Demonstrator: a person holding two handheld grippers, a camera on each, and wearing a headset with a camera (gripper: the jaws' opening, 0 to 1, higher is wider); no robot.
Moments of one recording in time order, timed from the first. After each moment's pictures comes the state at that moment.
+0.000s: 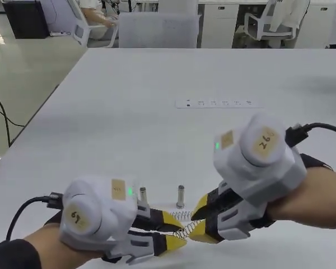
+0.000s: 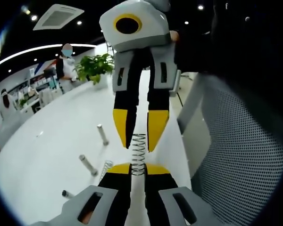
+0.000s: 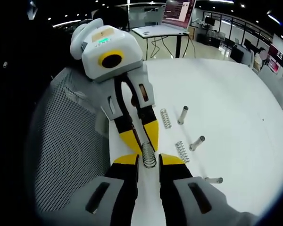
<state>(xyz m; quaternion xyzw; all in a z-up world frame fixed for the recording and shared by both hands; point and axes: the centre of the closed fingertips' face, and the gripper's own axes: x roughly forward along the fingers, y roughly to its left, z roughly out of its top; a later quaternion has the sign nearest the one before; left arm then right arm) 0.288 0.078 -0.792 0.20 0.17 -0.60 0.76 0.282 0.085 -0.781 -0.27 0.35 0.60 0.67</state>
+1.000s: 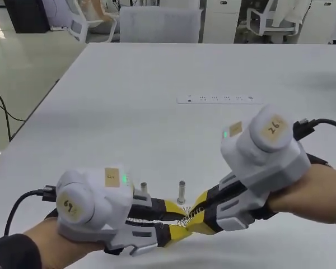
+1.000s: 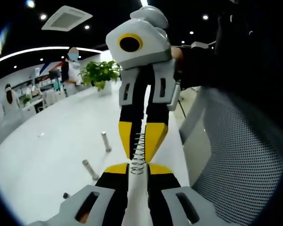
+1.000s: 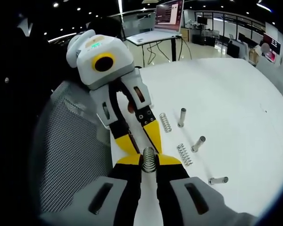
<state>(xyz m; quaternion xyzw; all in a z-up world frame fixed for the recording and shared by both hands) 0.293 0.075 -0.782 0.16 0.15 -0.59 0.77 0.287 0.090 -0.778 -0.22 0.35 0.60 0.68</state>
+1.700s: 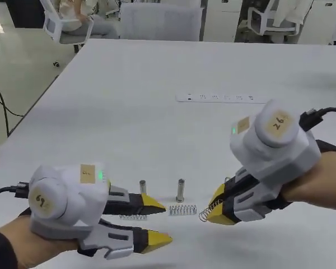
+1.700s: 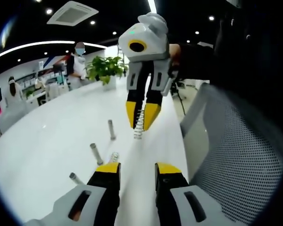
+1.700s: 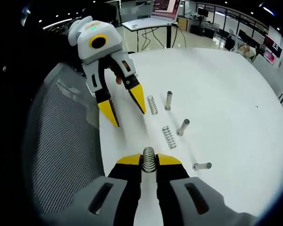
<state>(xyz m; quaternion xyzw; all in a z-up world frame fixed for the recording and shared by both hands) 0.292 0.111 -0.789 0.15 0.18 -0.58 0.78 0.305 0.053 -0.785 -0.28 0.38 0.57 0.67</state>
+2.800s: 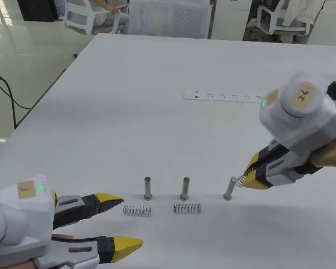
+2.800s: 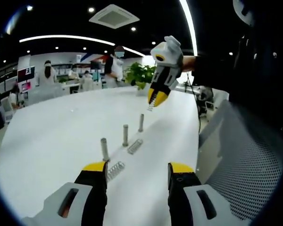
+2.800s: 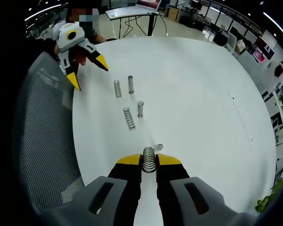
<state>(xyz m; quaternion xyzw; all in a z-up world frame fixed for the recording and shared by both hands) 0.293 0.172 -0.791 0.05 0.18 -0.45 0.87 0.367 0.002 -0.774 -0.36 0.40 0.49 0.69</state>
